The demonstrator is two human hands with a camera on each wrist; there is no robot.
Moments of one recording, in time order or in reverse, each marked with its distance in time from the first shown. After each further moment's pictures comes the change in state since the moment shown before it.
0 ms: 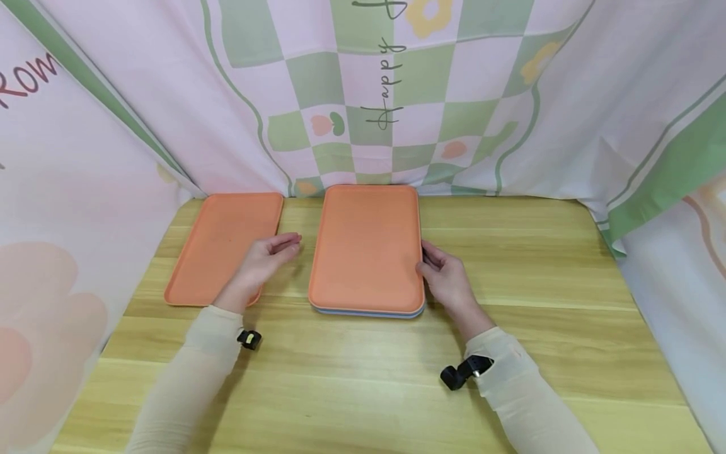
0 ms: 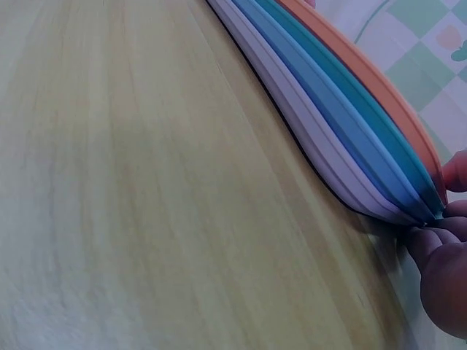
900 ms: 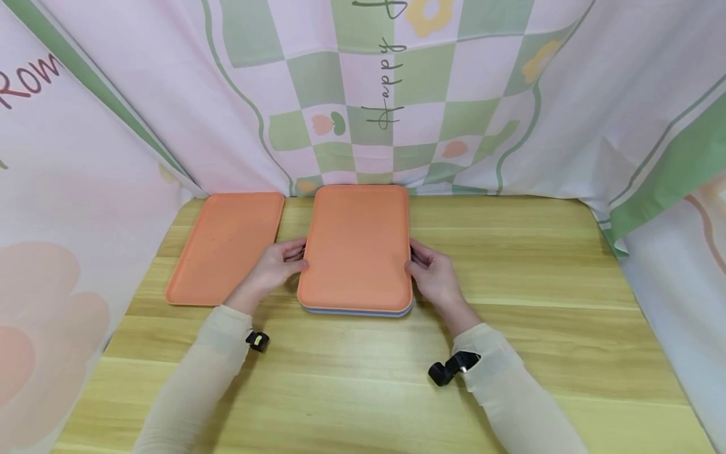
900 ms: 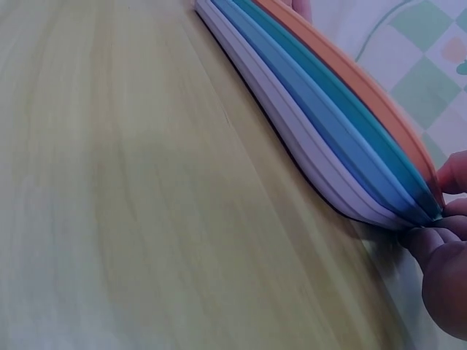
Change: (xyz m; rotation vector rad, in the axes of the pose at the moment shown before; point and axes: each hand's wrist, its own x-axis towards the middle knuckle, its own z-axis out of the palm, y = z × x) left_hand 0.005 -0.003 0.019 0.007 -0.098 -0.064; right_hand 0.005 -0.006 0.020 0.011 -0.004 -0.015
